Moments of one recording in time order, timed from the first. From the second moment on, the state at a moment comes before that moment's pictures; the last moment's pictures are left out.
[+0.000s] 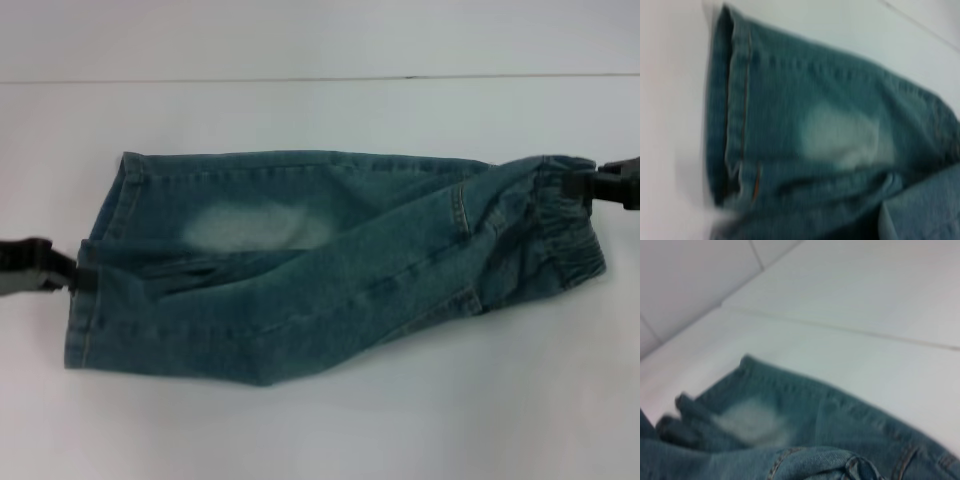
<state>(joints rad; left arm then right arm) -0.68 -1.92 0.35 0.76 2.68 1.75 -2.37 0.61 1.97 -0.48 -0.86 -2.33 -1.60 1.85</state>
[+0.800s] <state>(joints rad) -0.70 -1.94 0.37 0.70 2.54 1.42 -2.31 0.56 2.01 -0.46 -0.65 -2.09 -1.31 1.62</state>
